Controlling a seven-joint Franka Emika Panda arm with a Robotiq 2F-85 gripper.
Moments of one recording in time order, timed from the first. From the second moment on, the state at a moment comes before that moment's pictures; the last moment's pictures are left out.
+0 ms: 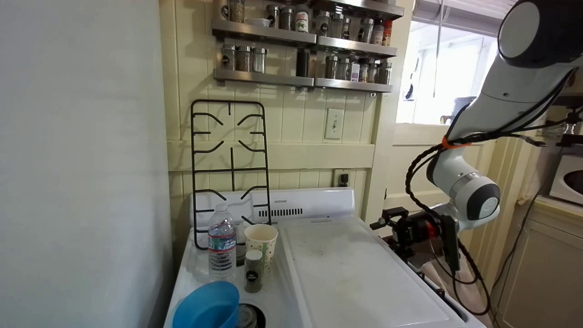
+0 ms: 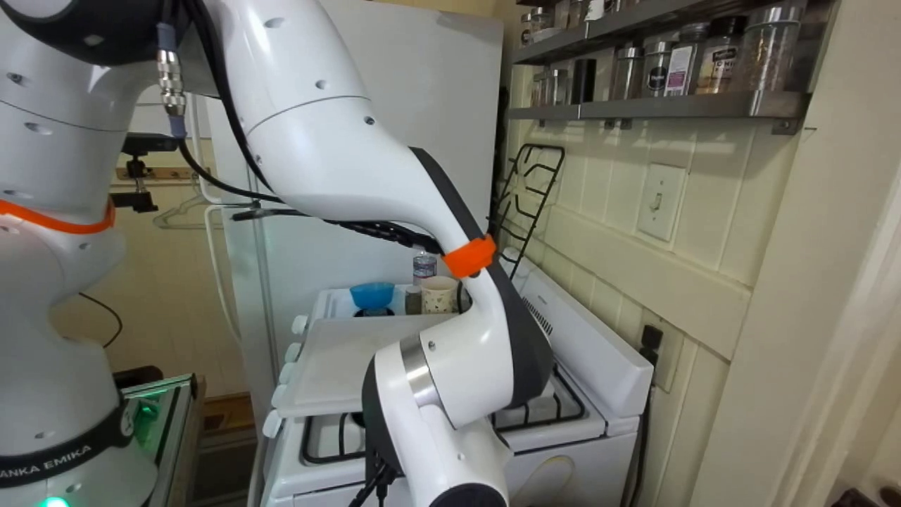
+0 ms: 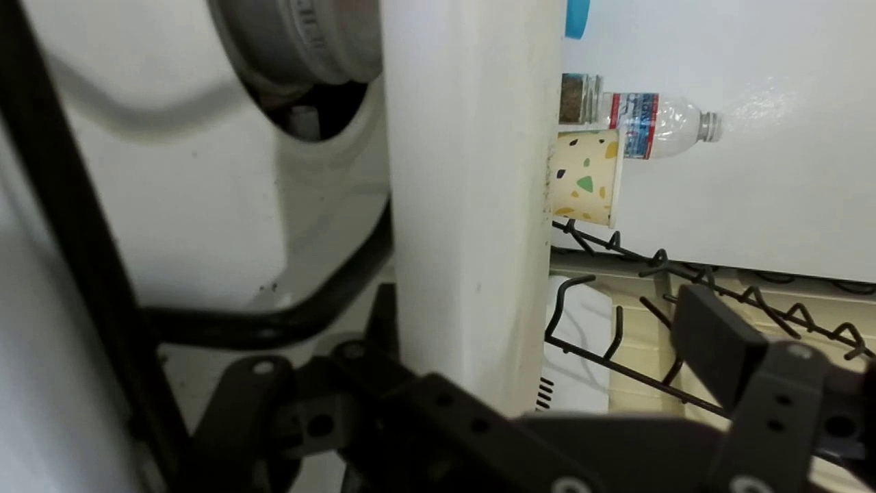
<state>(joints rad) -0.35 0.49 -0.28 -2.24 1.28 1.65 -1.18</state>
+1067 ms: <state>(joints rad) -0.35 0.39 -0.27 -2.34 1.27 1.58 -1.31</state>
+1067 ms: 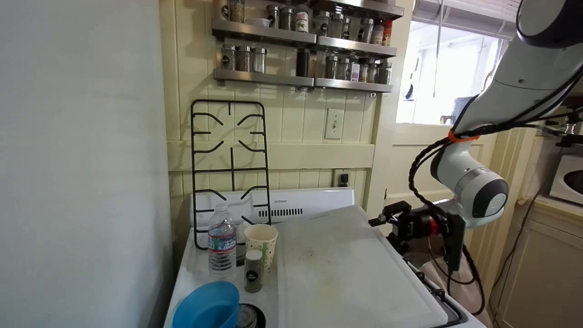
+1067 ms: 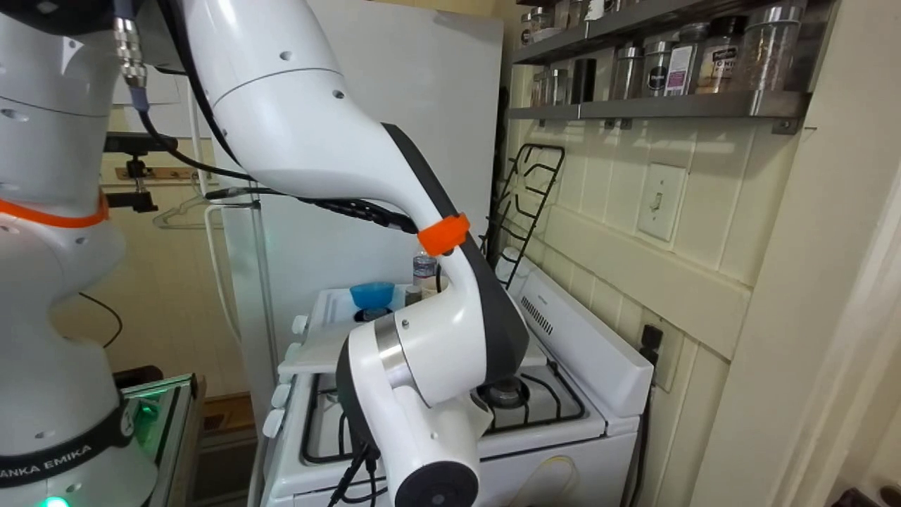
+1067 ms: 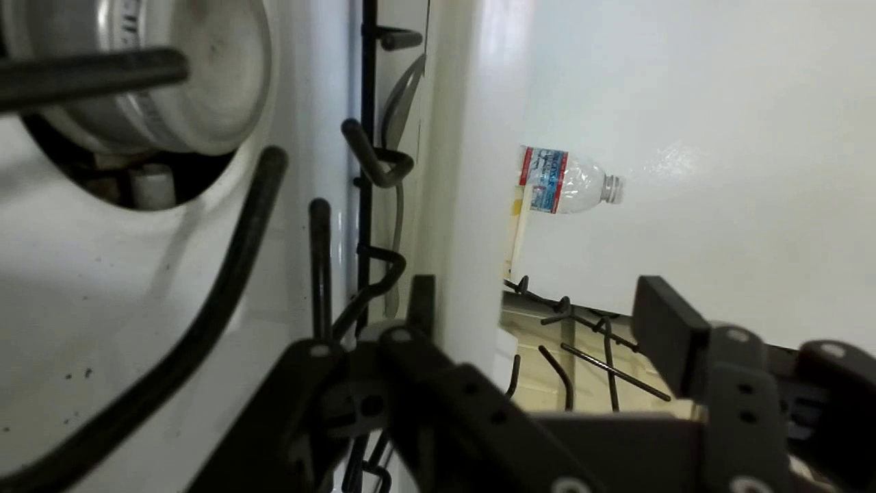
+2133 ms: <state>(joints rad) -0.33 0.39 -0.28 -2.36 1.25 1.63 -1.33</state>
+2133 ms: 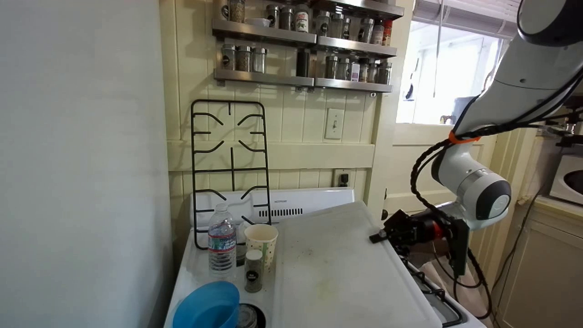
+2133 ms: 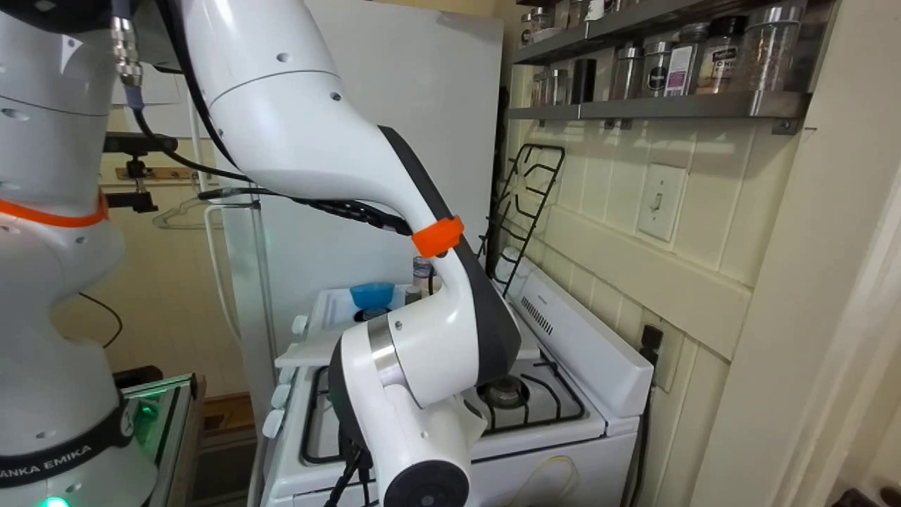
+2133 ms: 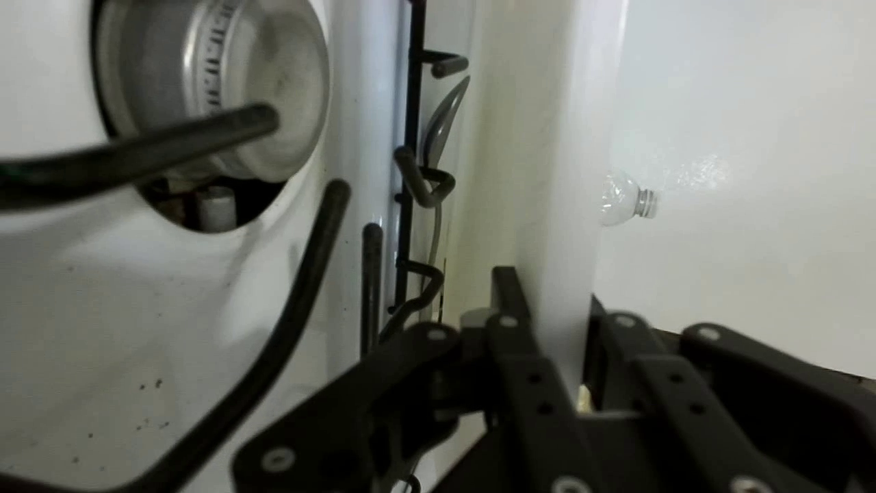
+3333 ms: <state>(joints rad) -0.36 0.05 -0.36 -2.42 0.99 1.68 -1.21</state>
